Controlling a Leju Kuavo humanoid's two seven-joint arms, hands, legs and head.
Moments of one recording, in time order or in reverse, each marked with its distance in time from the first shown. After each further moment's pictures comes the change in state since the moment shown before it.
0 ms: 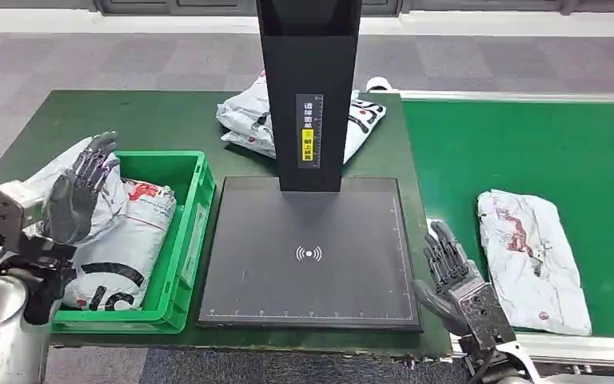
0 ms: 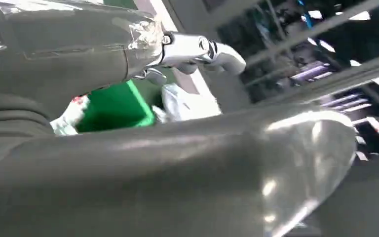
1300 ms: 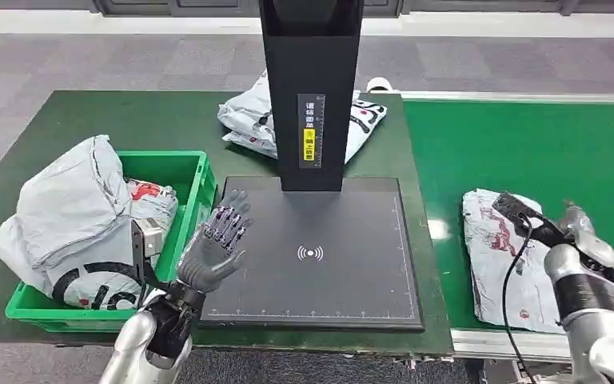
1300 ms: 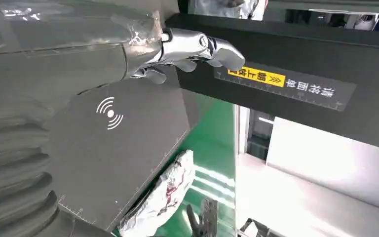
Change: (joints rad) left arm 0.107 -0.299 -0.347 0.214 0.272 0.081 -0.009; right arm -0.840 -0.335 -0.118 1.196 0.924 0.018 0.373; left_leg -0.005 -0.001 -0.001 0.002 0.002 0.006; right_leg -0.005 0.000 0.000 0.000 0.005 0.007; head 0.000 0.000
